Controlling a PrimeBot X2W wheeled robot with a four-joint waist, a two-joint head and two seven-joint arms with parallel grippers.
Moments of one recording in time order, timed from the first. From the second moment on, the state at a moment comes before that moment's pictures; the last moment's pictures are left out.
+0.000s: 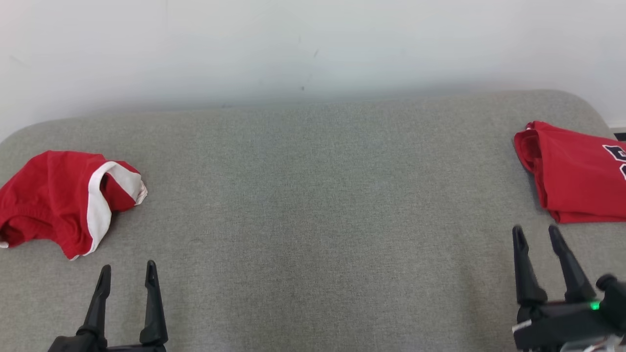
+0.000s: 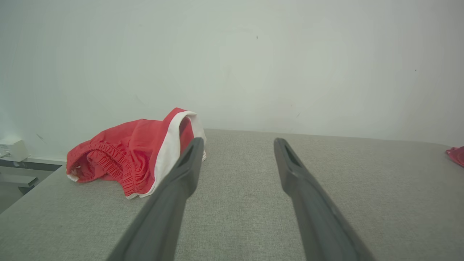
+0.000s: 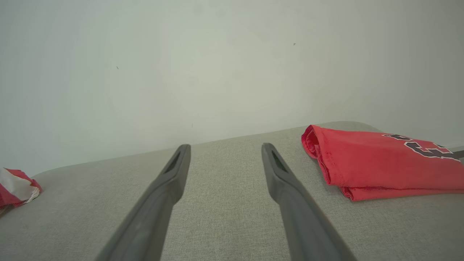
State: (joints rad) left arm 0.05 0.05 0.07 -0.01 -0.12 -0.03 -0.26; right arm -0.07 -0.26 0.05 0.16 0.45 0.13 -0.26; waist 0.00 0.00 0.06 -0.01
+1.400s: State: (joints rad) left arm 0.04 0.05 0.07 0.10 -0.11 -0.04 -0.26; right arm 0.05 -0.14 0.10 0.13 0.32 0.13 -0.26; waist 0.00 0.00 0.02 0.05
